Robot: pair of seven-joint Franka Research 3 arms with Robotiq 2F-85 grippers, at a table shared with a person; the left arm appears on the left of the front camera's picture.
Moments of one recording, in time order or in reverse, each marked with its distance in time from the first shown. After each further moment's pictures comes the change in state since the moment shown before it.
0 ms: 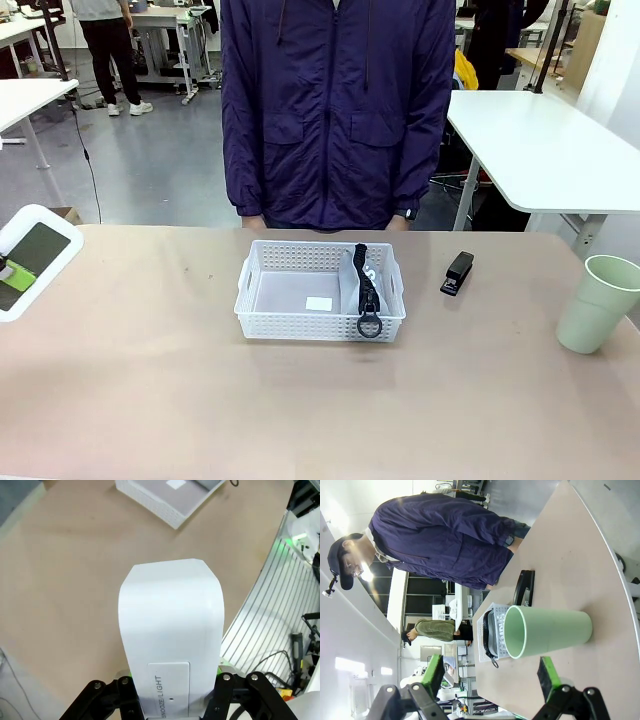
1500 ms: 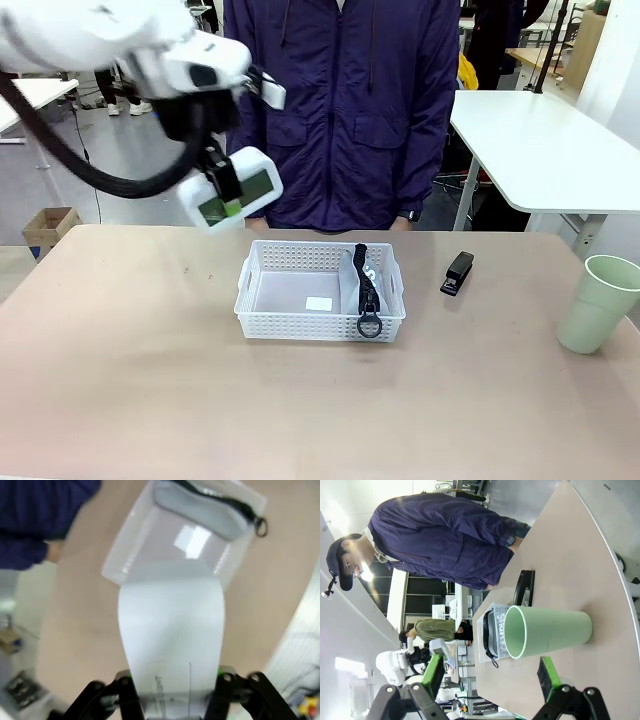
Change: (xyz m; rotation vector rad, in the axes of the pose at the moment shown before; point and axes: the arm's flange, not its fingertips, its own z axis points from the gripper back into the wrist) left arm 0.297 -0.075 -0.136 0.223 0.306 -0.274; right arm 0.000 0.000 0.000 0.000 0.000 0.001
